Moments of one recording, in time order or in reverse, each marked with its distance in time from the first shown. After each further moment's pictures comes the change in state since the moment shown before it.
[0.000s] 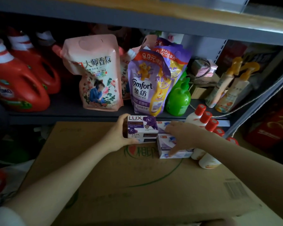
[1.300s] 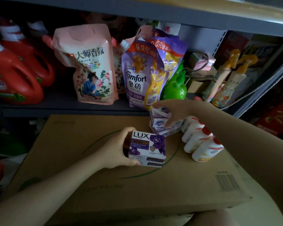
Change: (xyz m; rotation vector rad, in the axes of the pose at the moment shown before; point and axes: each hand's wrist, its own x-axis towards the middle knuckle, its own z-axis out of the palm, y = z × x) left_hand -0.053 0.016 0.025 0.119 -0.190 0.050; right_hand 0.044 0.047 -0.027 0.294 -0.029 -0.098
